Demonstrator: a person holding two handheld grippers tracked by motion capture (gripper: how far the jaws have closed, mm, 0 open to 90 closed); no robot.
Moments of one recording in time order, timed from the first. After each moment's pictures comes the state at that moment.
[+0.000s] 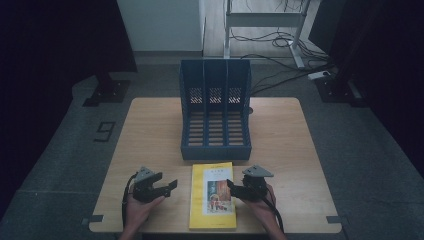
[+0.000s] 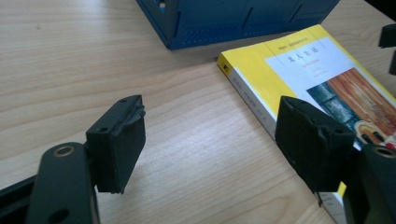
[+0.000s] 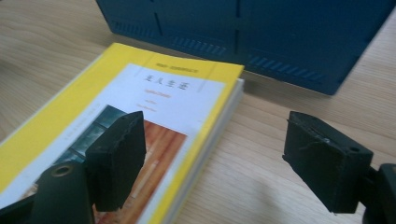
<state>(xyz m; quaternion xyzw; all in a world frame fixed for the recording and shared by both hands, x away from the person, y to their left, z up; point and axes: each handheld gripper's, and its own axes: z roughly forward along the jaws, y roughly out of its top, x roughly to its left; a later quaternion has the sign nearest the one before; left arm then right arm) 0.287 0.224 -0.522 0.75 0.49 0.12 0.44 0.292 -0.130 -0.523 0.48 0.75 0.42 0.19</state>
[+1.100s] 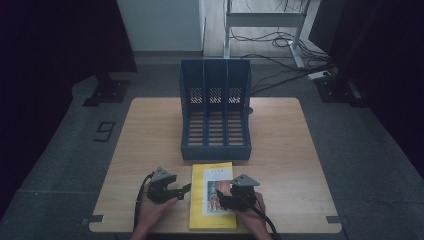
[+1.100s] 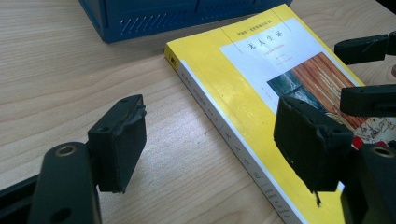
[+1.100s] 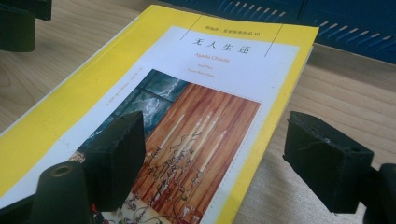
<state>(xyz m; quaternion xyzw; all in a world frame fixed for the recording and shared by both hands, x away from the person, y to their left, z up) 0.290 0.185 -0.525 0.78 0.46 0.10 0.42 0.274 -0.099 -0.541 0.46 0.77 0.40 0.17</state>
